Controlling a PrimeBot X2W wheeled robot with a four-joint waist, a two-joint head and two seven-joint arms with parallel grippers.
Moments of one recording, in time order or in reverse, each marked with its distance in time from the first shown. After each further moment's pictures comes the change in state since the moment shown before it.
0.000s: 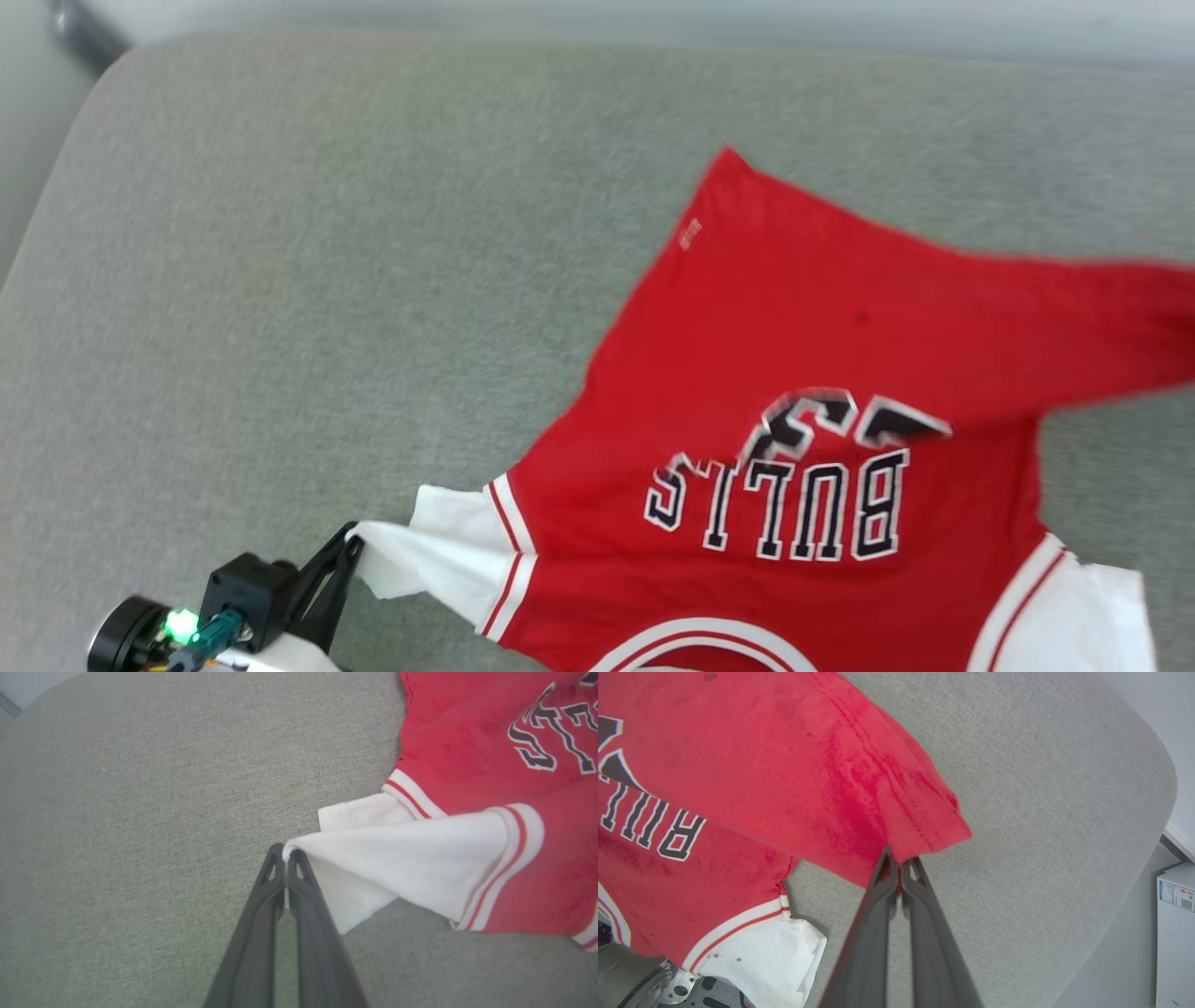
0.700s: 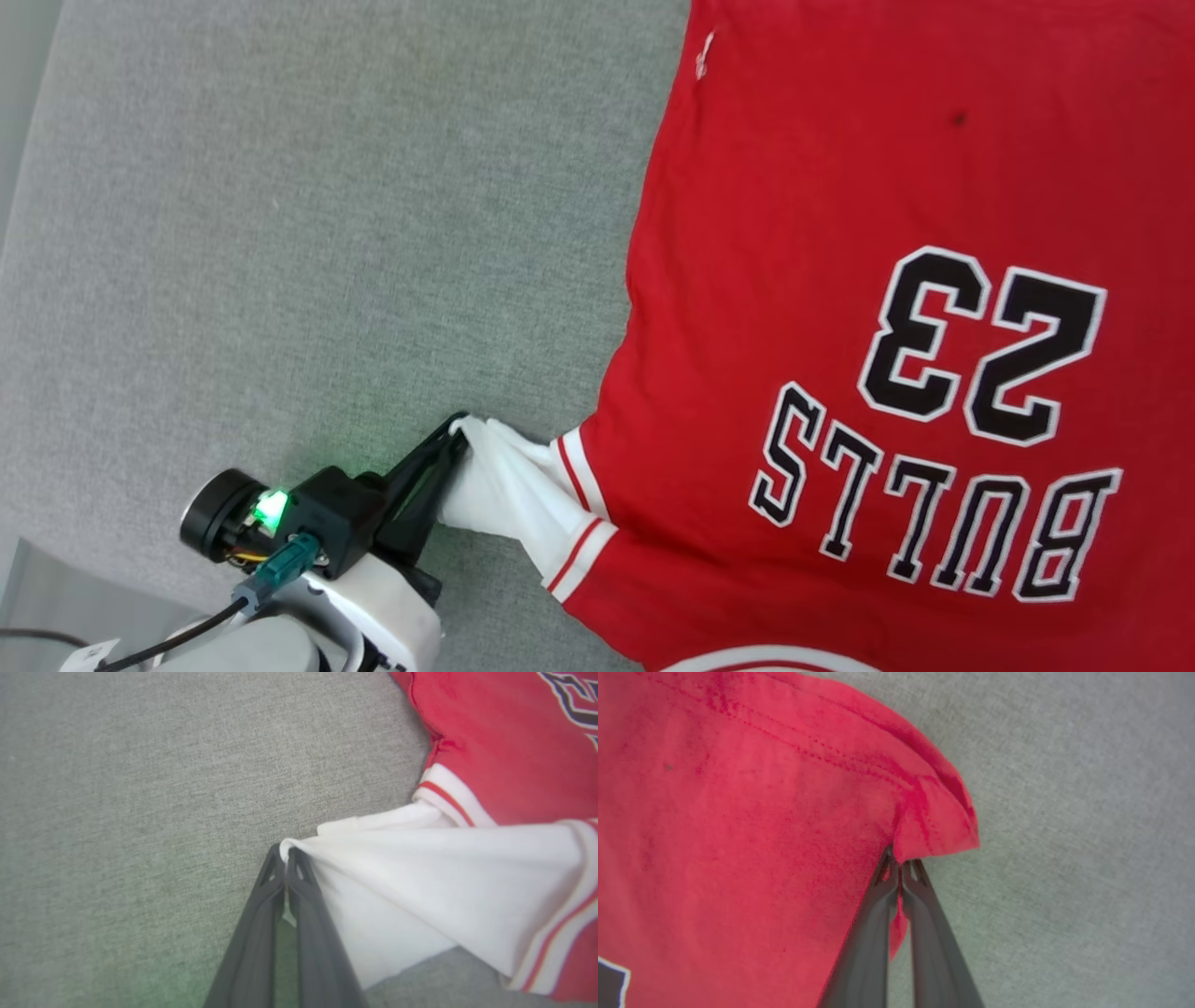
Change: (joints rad) left arm -0.217 -0.087 -0.069 -0.042 0.077 -0.042 -0.004; right arm -0.361 0.183 -0.097 0.249 -0.284 0.000 0.172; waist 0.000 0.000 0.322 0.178
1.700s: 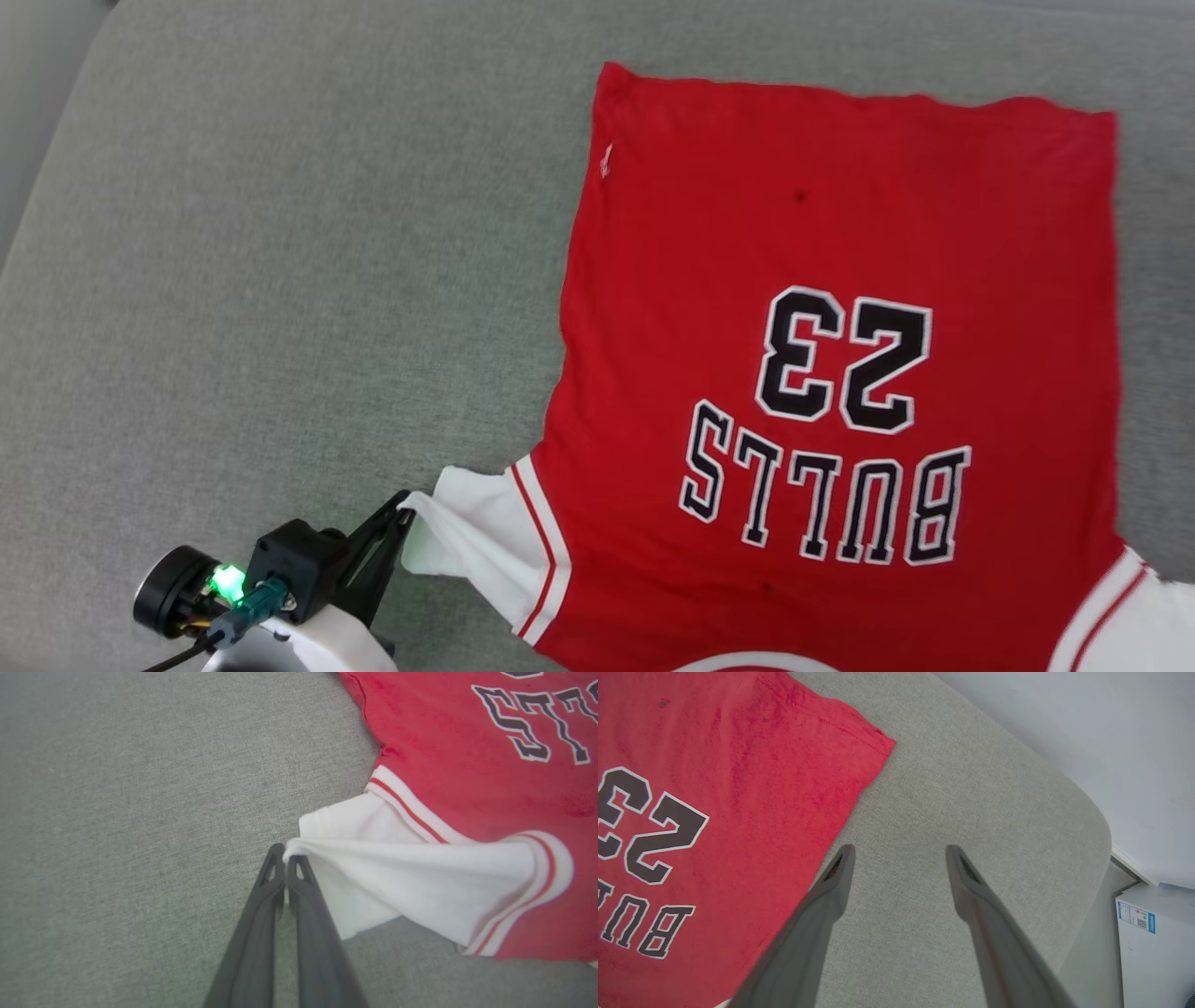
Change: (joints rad) left arm 0.085 0.099 -0.057 -0.015 -0.094 0.046 0.029; right arm 0.085 -0.167 0.114 -0.172 0.206 0.000 -0.115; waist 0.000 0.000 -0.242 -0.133
